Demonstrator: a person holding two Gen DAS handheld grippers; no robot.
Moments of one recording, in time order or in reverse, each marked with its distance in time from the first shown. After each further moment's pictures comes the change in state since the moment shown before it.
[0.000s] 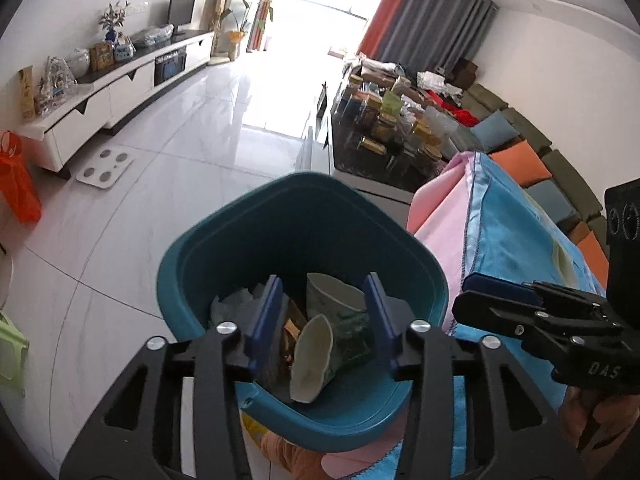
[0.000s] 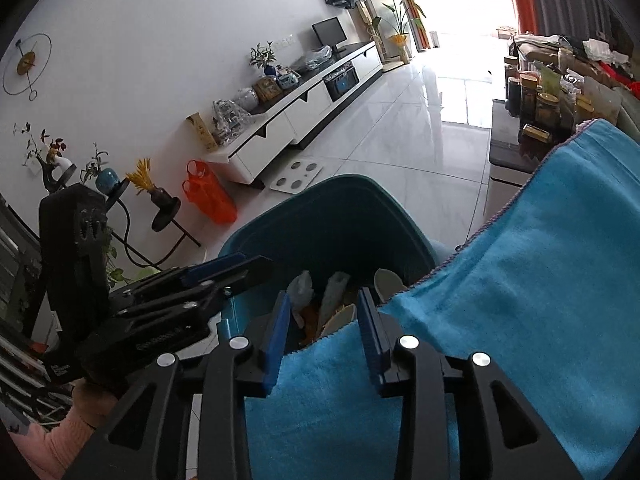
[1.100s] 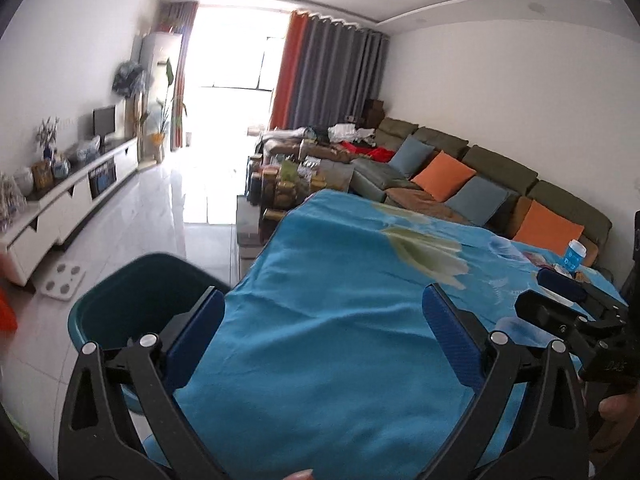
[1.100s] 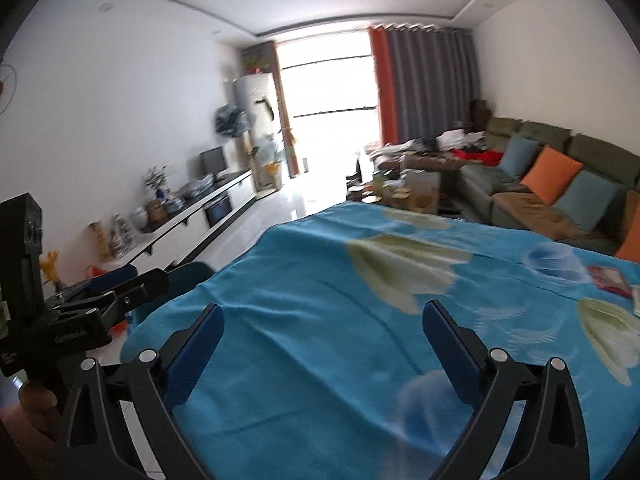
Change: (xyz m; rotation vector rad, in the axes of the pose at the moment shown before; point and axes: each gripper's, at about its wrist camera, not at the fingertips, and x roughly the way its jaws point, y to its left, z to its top) left arm -0.074 -0.192 -0.061 0.315 -0.295 -0.166; right arm -0.210 -0.058 -0.144 0.080 -0.526 -0.488
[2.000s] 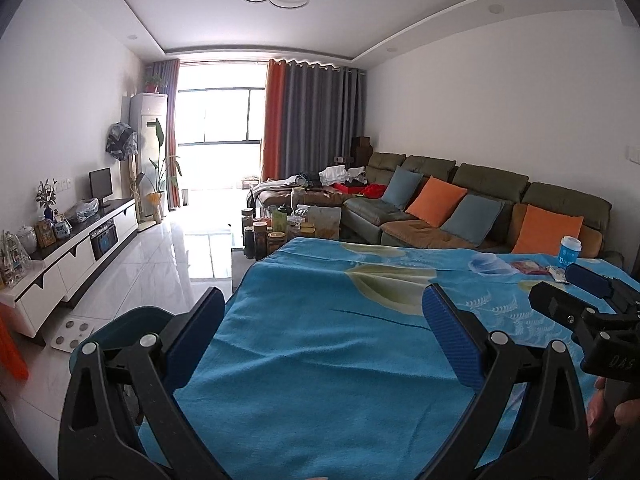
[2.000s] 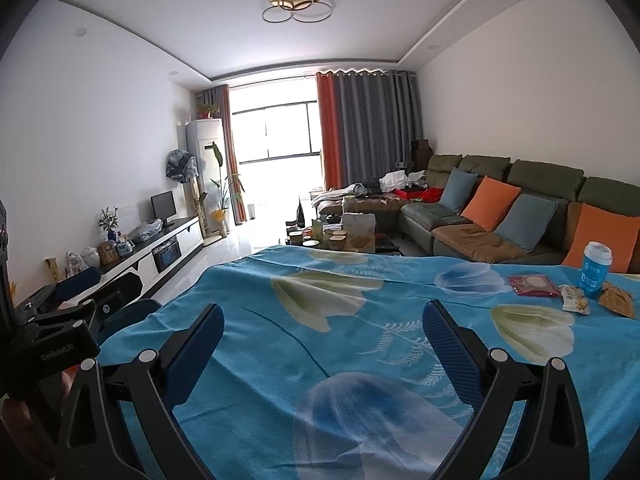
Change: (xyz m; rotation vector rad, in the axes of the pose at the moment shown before) left arm -0.020 -0.052 -0.001 0.122 -0.167 0.015; right arm -0.051 -0.029 -0.018 0.035 -0.179 -0.194
